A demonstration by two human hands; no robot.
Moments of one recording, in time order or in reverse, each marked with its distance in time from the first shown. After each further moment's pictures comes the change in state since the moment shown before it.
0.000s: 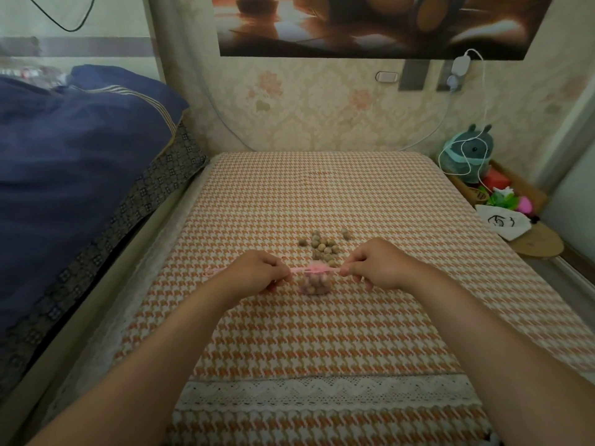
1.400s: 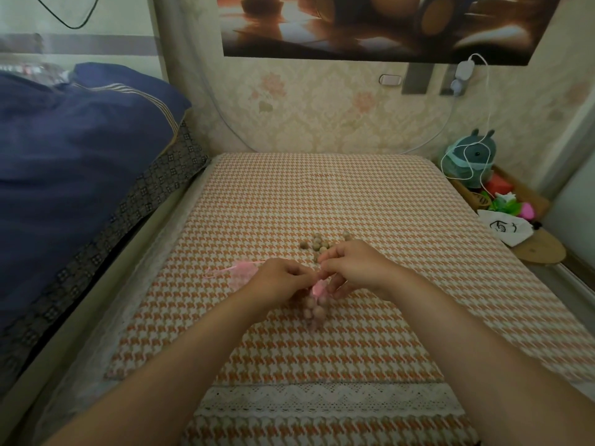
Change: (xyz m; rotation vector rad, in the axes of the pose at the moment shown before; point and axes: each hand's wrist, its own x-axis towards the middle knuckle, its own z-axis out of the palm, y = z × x) left_hand 0.002 0.001 0.037 -0.196 -0.042 0.073; right_hand -0.001 -0.036 0.021 0.447 -0.067 0.067
